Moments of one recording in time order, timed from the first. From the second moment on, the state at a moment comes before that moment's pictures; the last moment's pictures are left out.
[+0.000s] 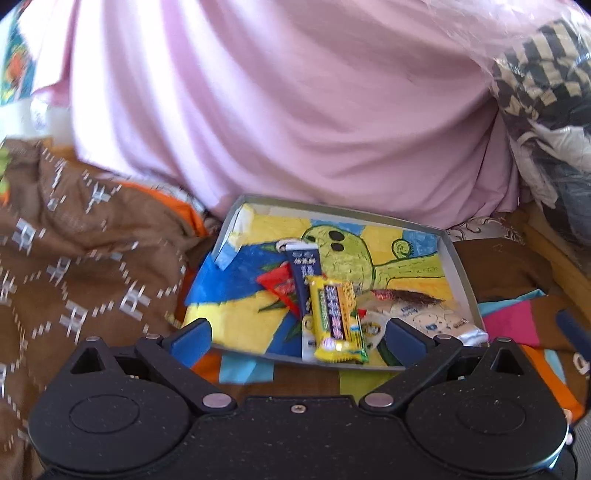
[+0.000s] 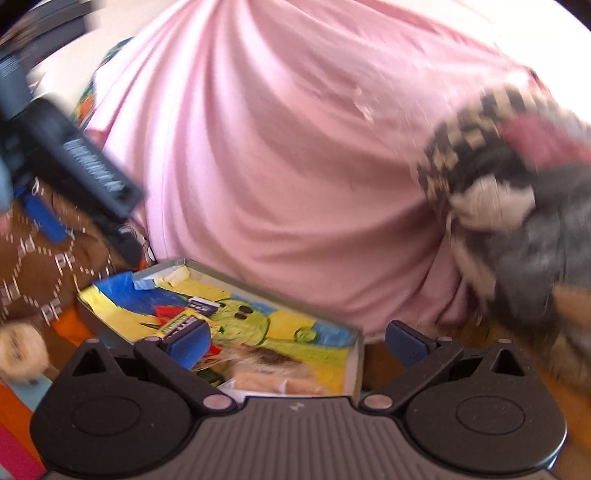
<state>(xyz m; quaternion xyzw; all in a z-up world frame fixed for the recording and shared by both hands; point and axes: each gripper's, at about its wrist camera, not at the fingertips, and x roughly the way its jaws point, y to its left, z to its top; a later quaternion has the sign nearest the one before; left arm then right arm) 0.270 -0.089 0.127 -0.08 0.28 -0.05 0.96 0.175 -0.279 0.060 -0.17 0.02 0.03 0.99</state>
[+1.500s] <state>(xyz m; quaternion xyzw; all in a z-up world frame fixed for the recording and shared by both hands) 0.125 -0.032 0.015 -0.09 0.36 0.02 0.93 0.073 -0.254 0.004 -0.13 0.26 0.13 0.95</state>
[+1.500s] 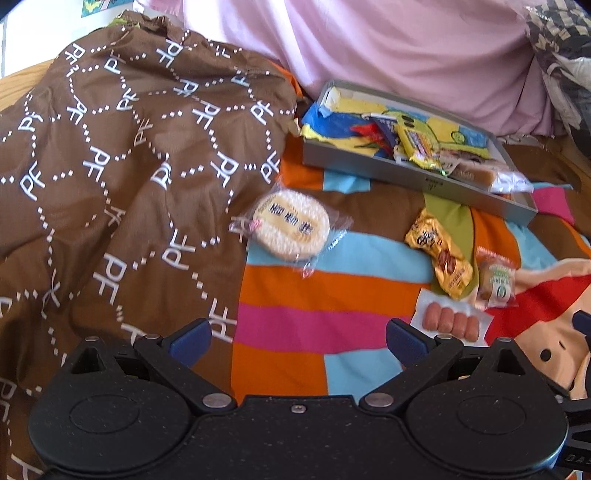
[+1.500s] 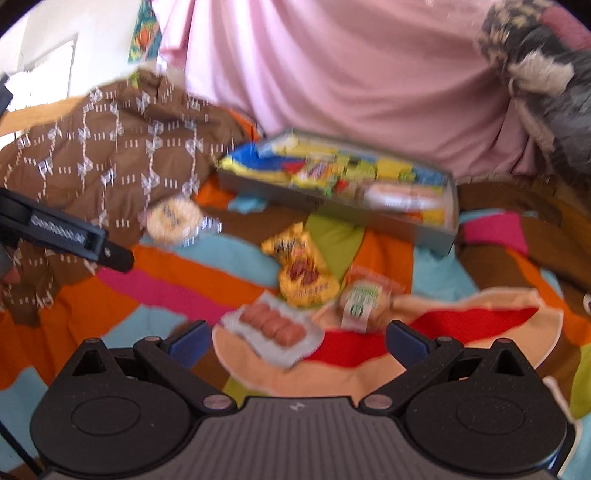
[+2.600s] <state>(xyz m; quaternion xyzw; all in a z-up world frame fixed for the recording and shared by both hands) 0.167 -0.063 -0.005 -0.02 0.39 -0.07 0.92 0.140 -0.287 -0.002 -0.14 0.25 0.10 0.95</state>
